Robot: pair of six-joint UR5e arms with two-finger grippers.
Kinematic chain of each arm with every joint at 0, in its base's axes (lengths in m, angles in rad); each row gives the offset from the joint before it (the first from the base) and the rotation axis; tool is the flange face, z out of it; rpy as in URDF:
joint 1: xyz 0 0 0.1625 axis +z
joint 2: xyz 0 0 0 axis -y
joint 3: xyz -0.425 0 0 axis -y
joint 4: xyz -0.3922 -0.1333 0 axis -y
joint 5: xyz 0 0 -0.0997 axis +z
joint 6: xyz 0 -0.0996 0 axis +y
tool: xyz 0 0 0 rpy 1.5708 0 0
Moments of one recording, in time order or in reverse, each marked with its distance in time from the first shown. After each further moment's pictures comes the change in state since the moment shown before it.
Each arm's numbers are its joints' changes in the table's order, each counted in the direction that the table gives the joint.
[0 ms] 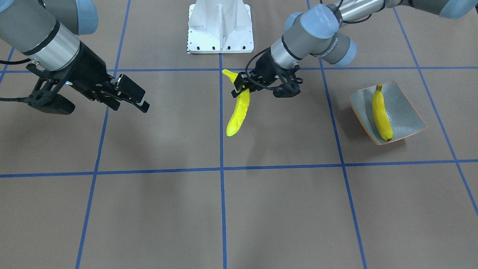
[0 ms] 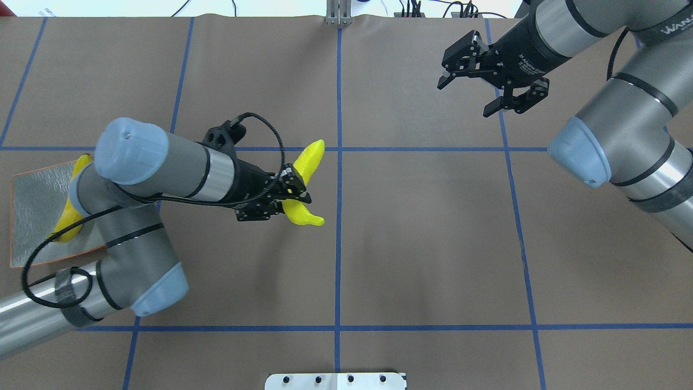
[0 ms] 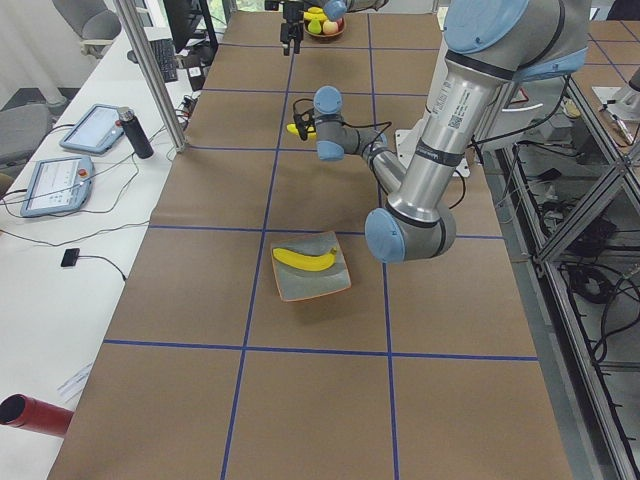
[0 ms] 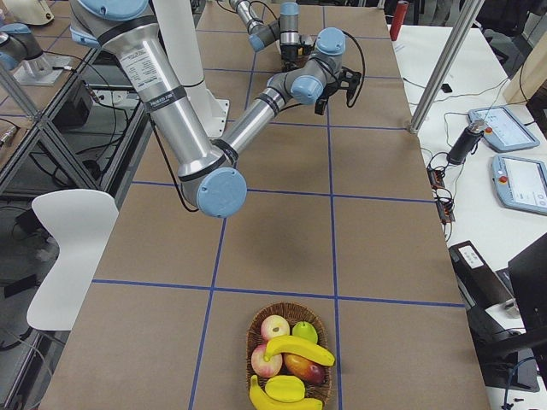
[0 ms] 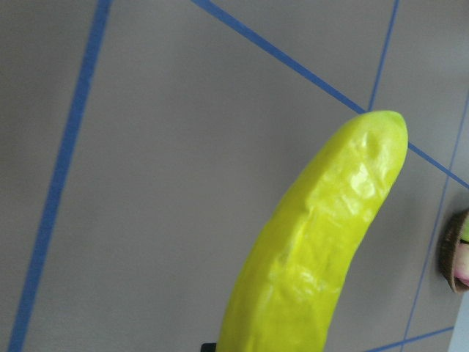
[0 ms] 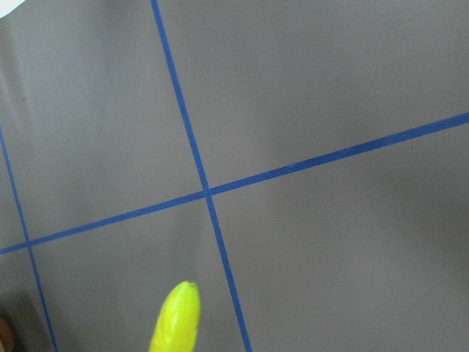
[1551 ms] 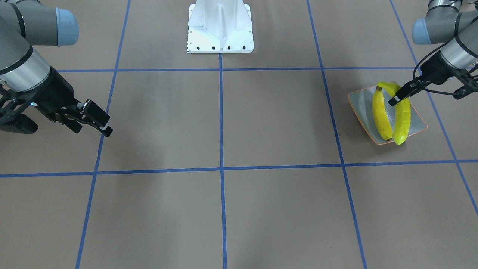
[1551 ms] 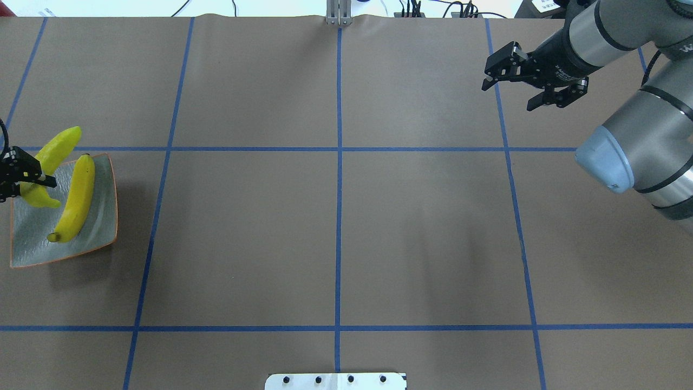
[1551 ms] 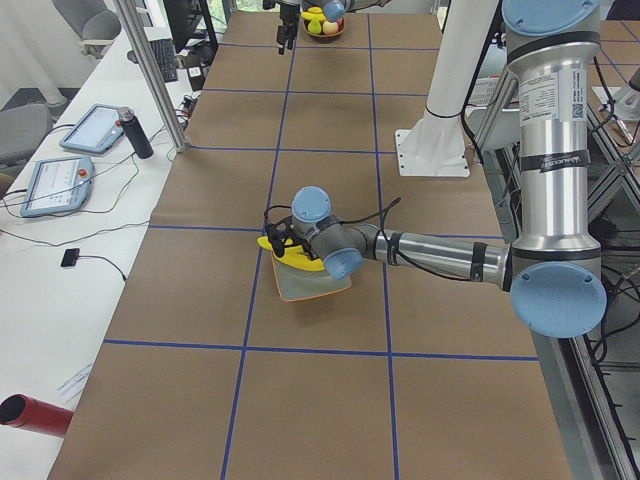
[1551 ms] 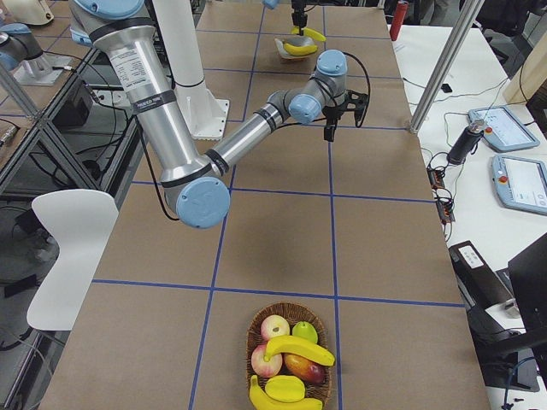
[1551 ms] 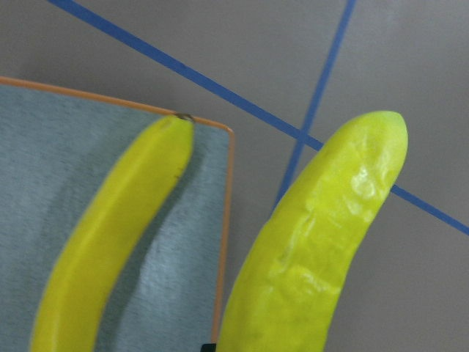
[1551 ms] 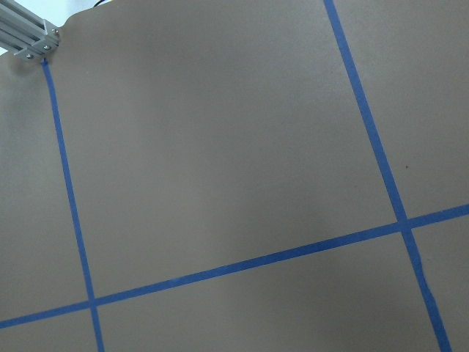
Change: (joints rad) left arm -0.497 0.542 0.018 -0.058 0.336 -0.433; right arm 0.024 -0.097 -0.017 -0.001 0.119 0.159
